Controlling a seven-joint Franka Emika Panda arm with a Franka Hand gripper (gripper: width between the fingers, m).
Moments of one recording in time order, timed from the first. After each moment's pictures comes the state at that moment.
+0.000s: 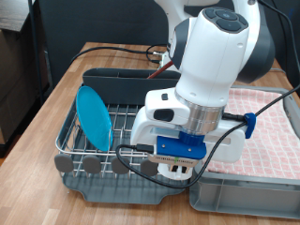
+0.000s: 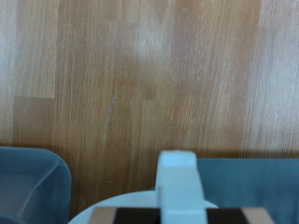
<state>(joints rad) 0.14 0.63 -0.14 -1.60 -0.13 2.31 0.78</state>
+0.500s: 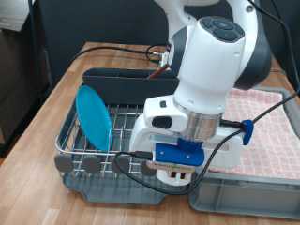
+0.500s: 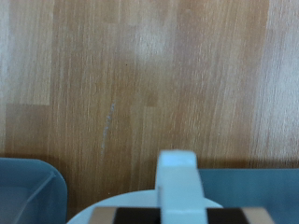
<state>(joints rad) 0.13 0.65 -0.14 -1.60 -0.13 2.34 0.78</state>
